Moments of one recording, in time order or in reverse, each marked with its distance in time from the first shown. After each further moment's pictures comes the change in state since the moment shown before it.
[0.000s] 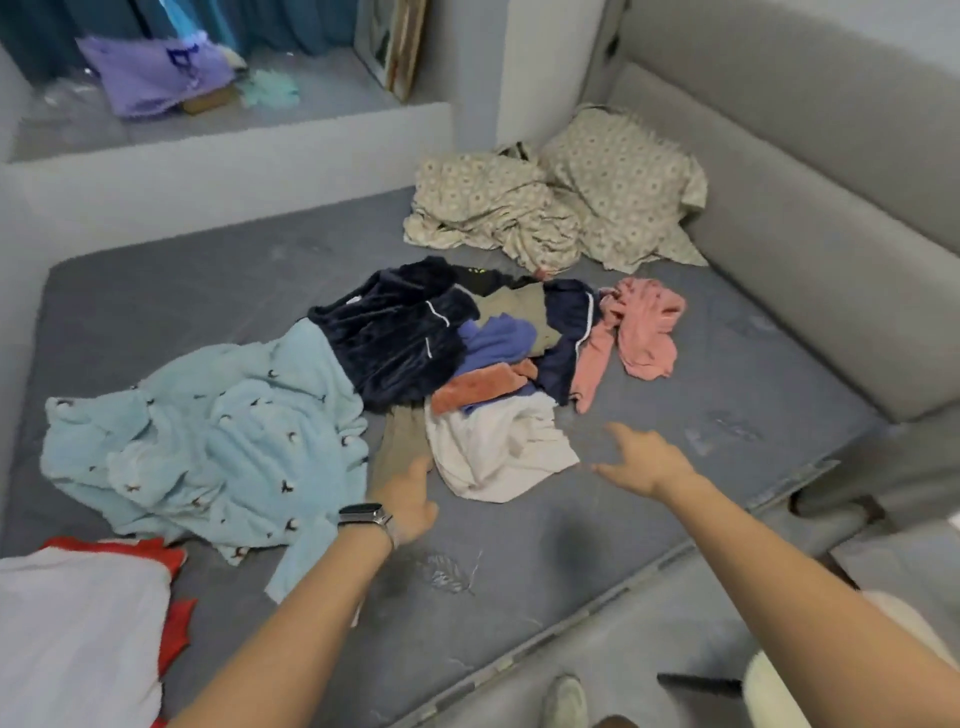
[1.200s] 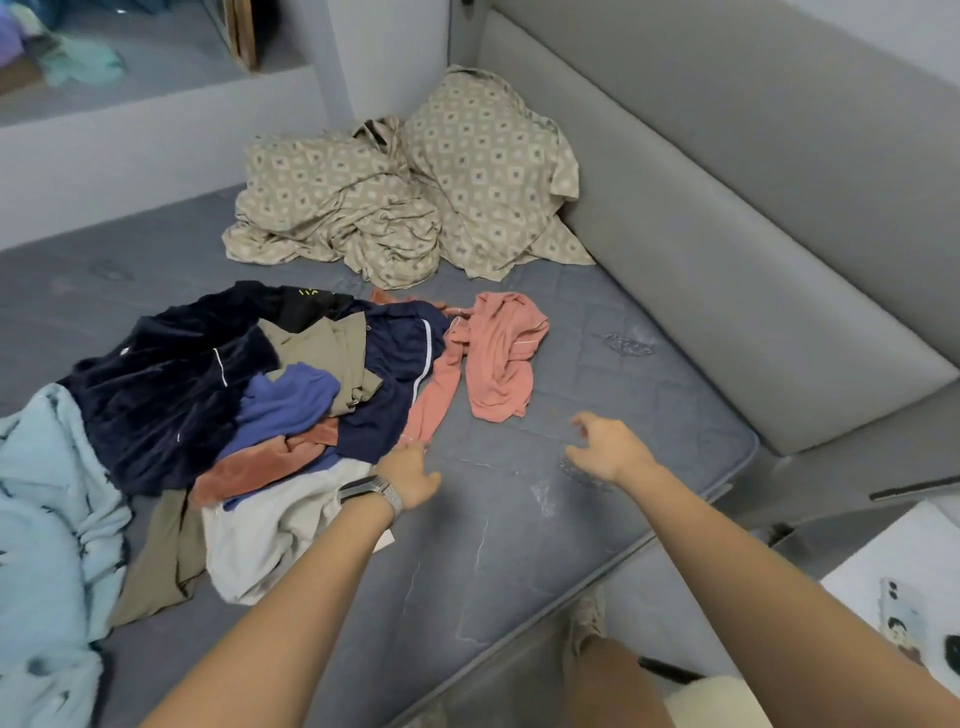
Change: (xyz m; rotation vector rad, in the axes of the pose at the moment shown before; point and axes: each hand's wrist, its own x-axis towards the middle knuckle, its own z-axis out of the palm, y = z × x) left_hand 0.296 0.392 0.047 -0.056 -0.061 -0.054; right_hand 0.198 0.361 -0.134 0.256 -0.036 0.104
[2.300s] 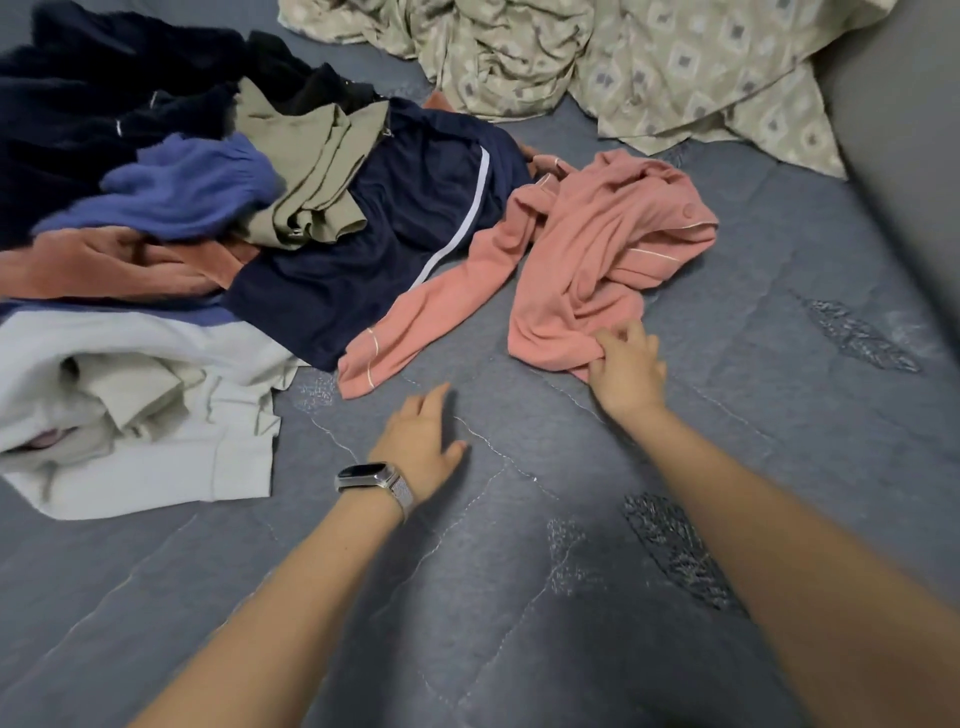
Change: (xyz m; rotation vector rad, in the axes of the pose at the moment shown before) left_hand 0.252 -0.044 0.245 -0.158 0.370 -0.190; right_hand 0.386 0.075 0.205 -0.142 0.320 -0.412
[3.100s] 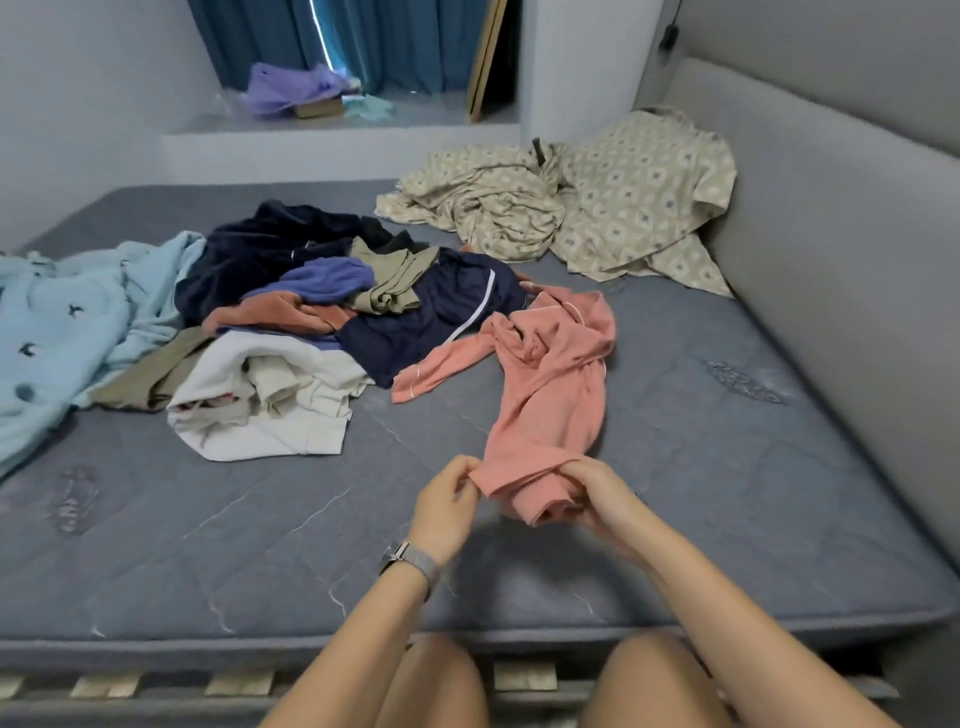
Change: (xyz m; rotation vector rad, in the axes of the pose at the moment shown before) left_hand -0.221 0.070 0.036 -0.672 0.347 0.111; right_hand -0.278 -0.001 -0.112 1.275 -0.494 0.066
